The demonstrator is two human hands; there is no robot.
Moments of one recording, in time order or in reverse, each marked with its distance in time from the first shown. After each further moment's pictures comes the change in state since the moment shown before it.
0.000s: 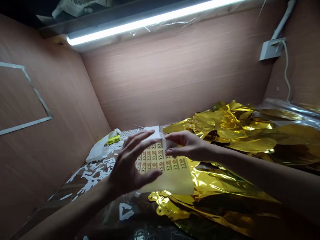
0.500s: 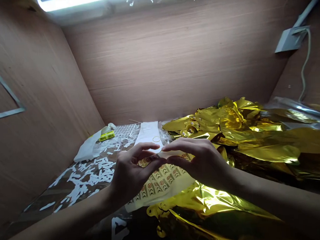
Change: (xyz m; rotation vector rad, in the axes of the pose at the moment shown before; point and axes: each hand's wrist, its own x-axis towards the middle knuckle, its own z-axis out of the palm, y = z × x) left_hand -0.004 -0.015 0.034 -0.429 0.134 -0.474; right_hand -0.011 -0.008 0.020 -0.783 0.292 -0.421
